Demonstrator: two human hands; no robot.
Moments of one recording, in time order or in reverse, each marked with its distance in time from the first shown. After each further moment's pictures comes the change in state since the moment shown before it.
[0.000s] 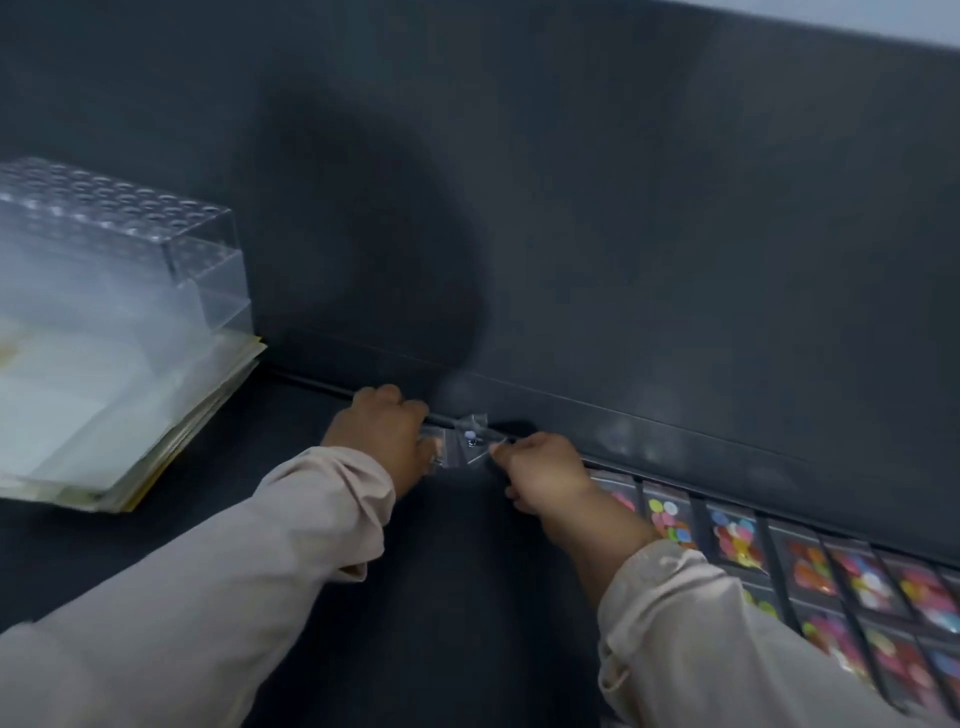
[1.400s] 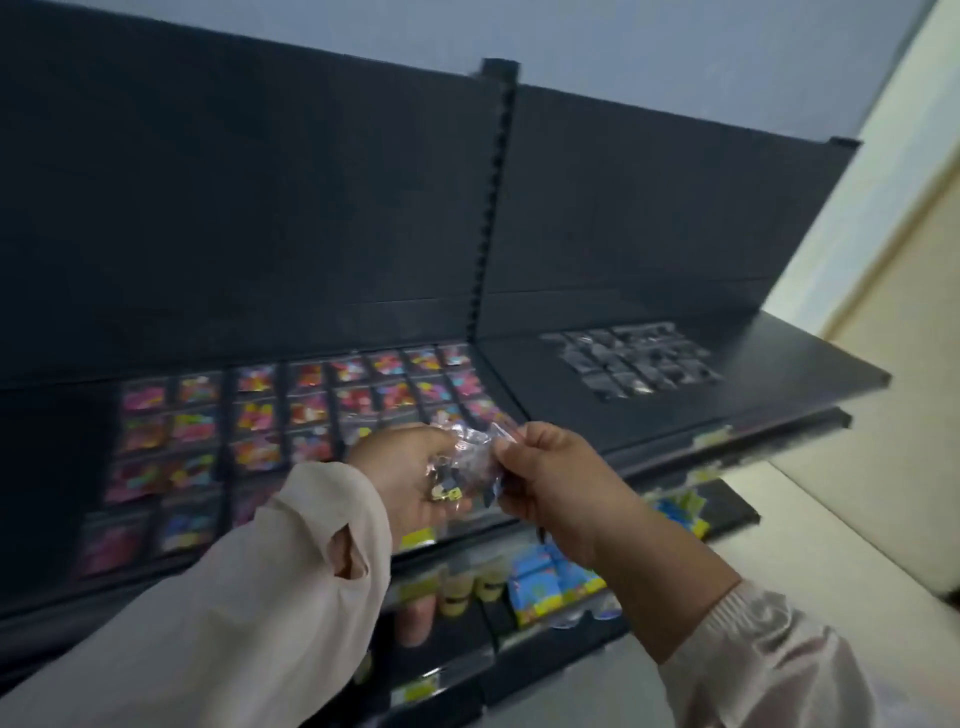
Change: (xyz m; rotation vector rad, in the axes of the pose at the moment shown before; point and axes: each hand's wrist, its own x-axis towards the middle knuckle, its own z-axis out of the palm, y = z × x) left_hand -0.310 0.402 0.003 -1.560 -0.800 -0.069; right_hand -0.352 0.245 -0.318 0.603 0.289 -0.037
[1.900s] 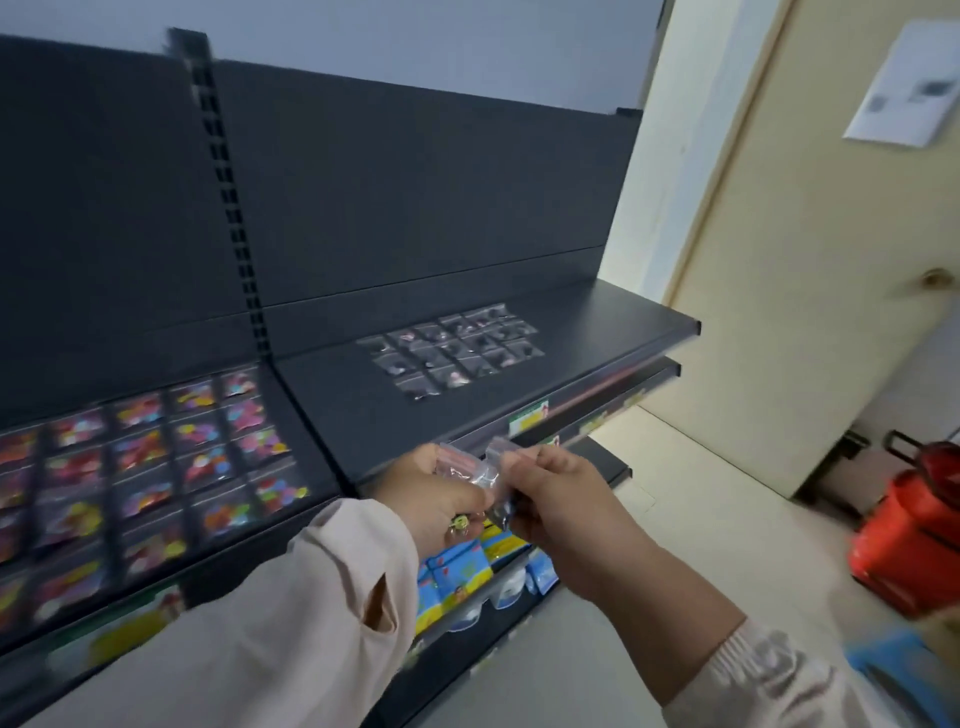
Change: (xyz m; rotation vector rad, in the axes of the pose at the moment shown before) left_hand 0.043 -0.085 0.215 0.320 -0.213 0.075; right_hand -0.053 0.021 -0.216 0.187 0.295 -0.028
